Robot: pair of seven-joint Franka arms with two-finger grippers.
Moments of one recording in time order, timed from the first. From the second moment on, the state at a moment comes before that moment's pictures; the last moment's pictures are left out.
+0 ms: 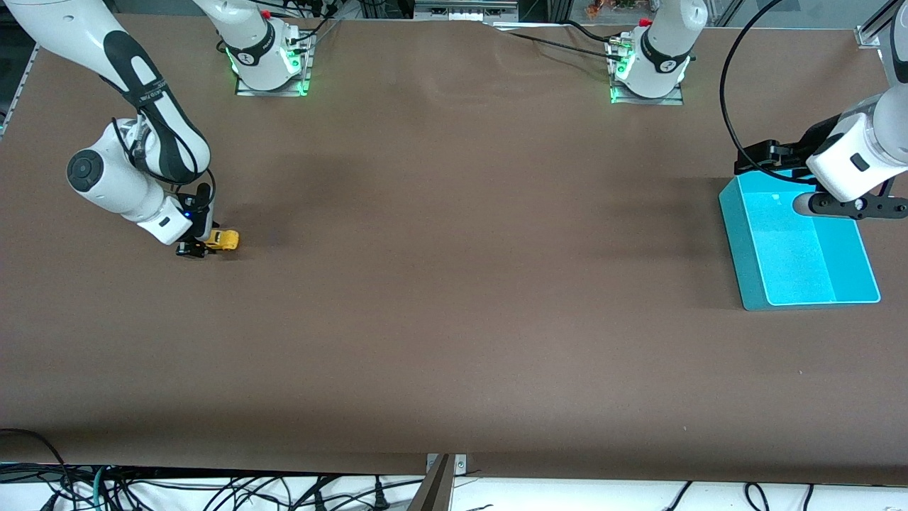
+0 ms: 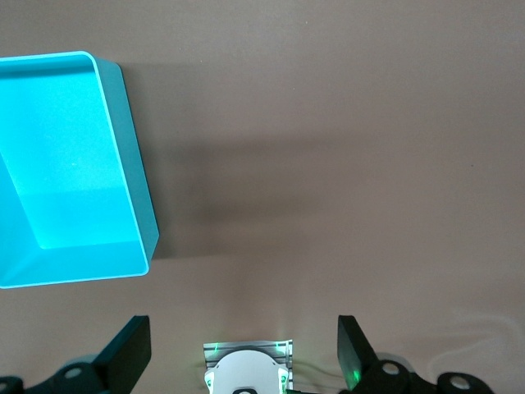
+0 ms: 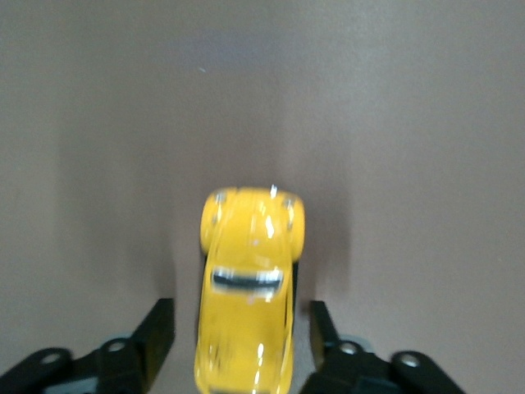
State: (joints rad) left arm -0.06 0.13 0.03 -1.50 -0.06 1.34 0.00; right arm -0.26 0.36 0.13 -2.34 0.06 2.66 -1.83
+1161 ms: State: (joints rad) left arm -0.06 0.14 0.04 -1.50 -0.06 1.34 0.14; right arm -0.26 -0.01 0.27 -2.06 0.07 2.12 -1.26
